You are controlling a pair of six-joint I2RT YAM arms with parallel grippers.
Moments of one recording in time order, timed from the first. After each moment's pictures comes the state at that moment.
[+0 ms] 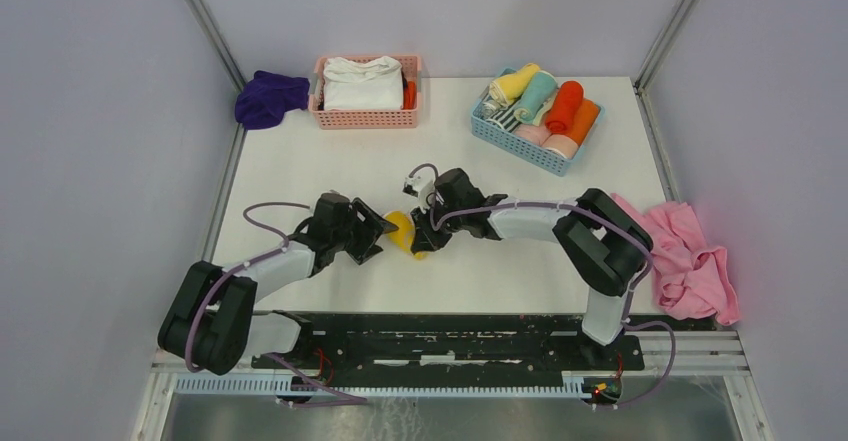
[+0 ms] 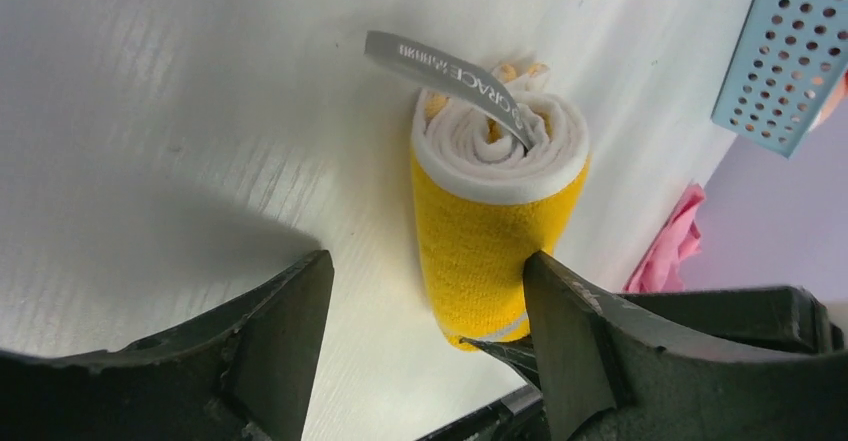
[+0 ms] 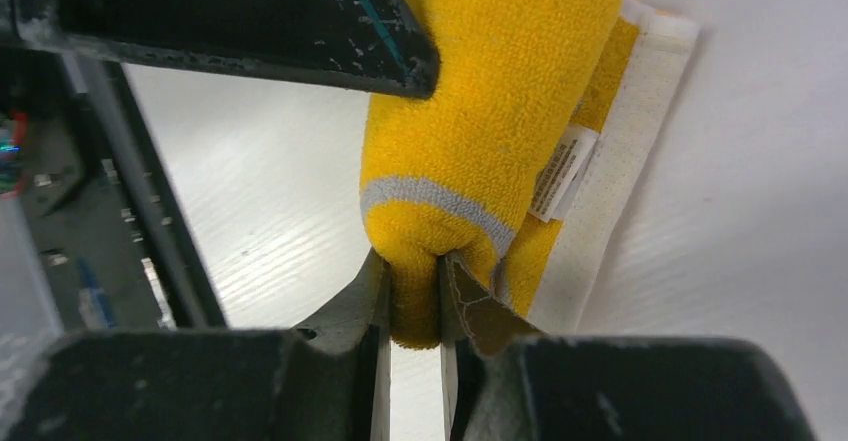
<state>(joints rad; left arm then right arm) -0.37 1.28 0.43 0.04 0.16 -1.16 0.83 1.83 1.02 0.01 -0.40 0.08</state>
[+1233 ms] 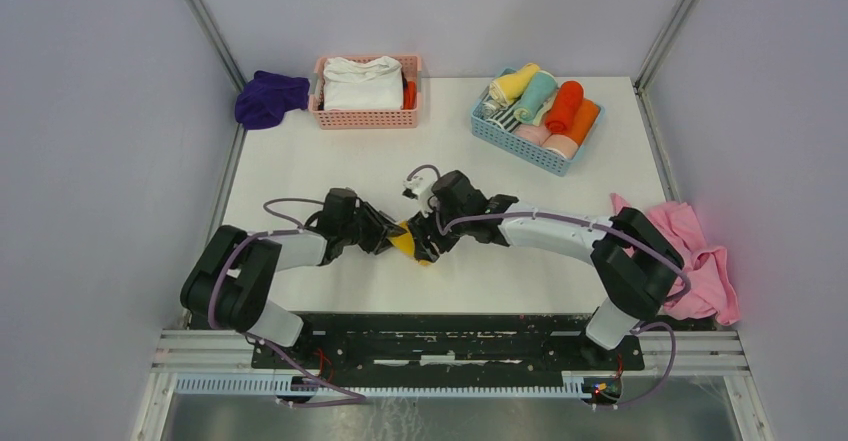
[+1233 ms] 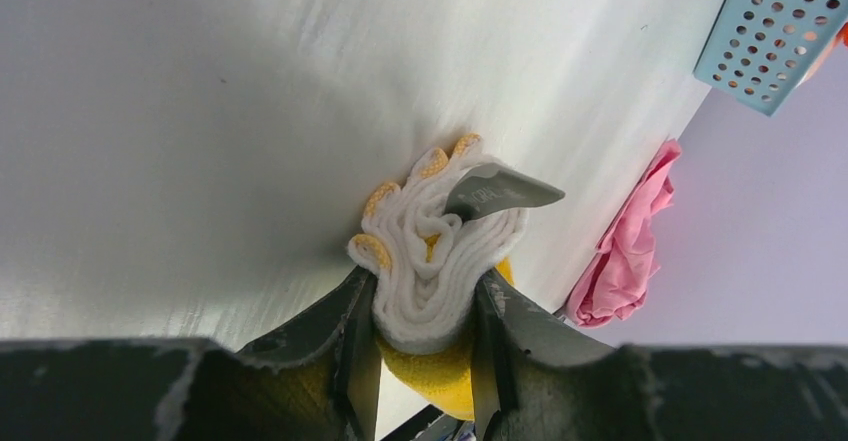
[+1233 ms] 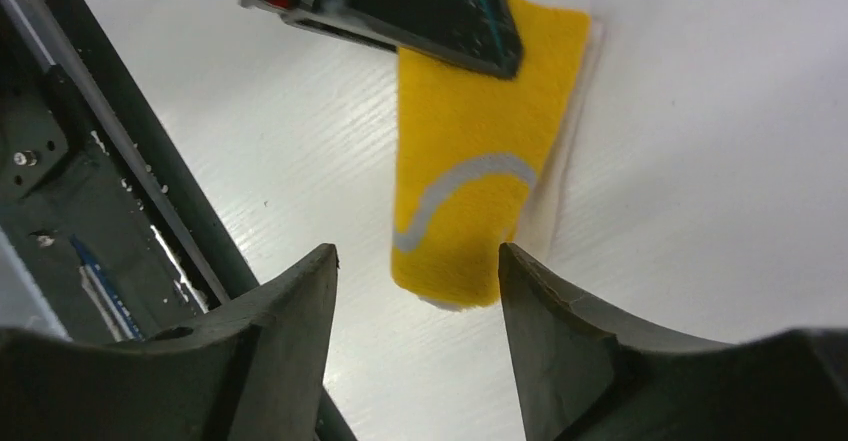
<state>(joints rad) -0.36 1.50 0.45 0.26 0.34 -1.19 0.85 1.66 1.00 -0.19 -0.32 0.15</state>
